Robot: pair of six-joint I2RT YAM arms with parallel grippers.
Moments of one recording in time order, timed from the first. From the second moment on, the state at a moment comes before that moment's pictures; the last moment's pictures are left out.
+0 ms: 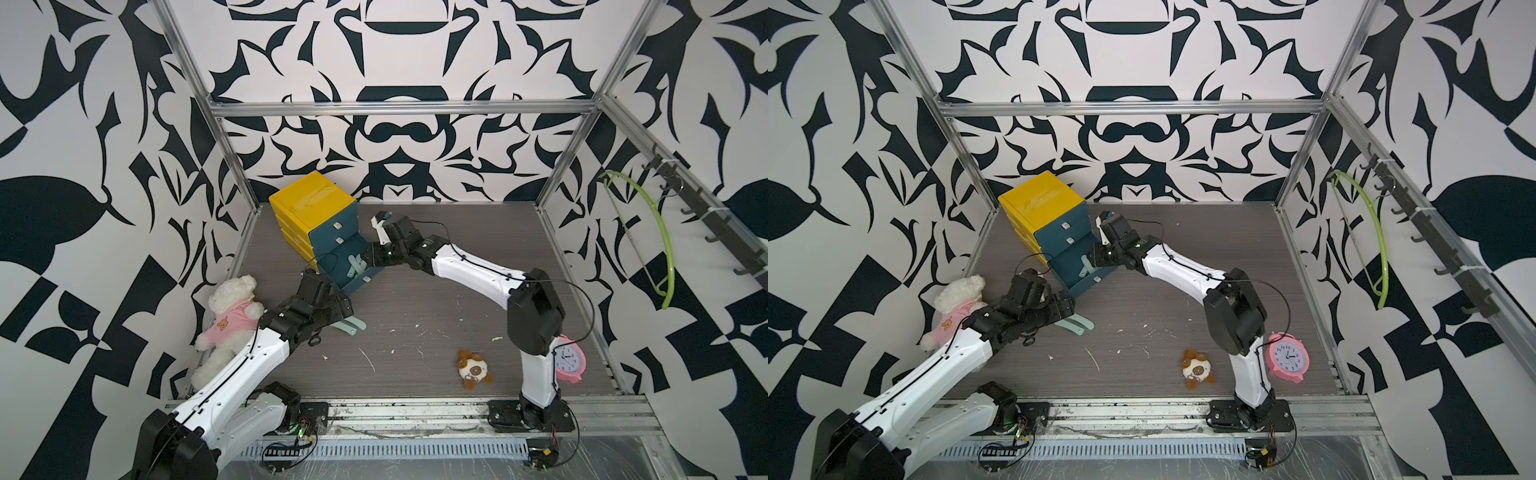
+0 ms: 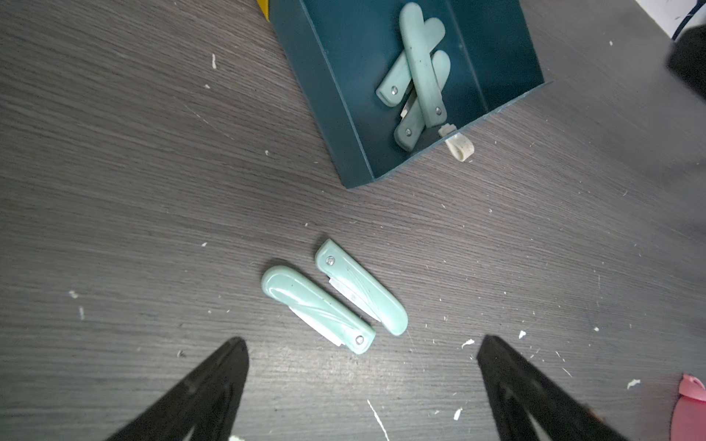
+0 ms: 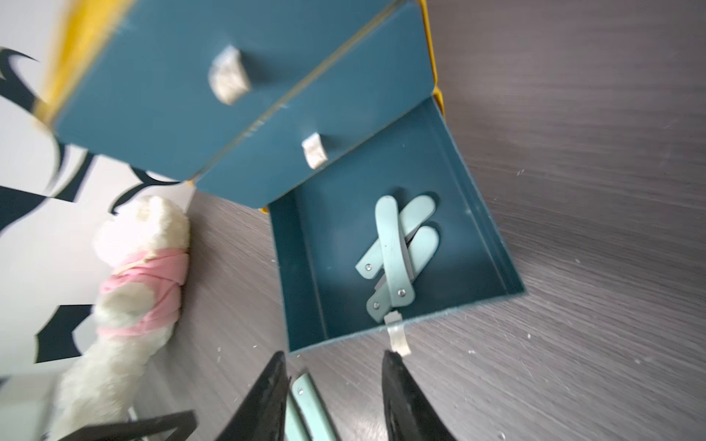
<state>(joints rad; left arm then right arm) -0.48 0.98 0.66 -0.61 -0.06 -0.74 0.78 1.92 1.60 -0.35 -0.17 0.56</state>
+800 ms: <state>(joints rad) -0.47 1.17 0.60 -0.36 0.02 -0.73 0.83 1.48 0.94 -0.26 -0.05 0.63</state>
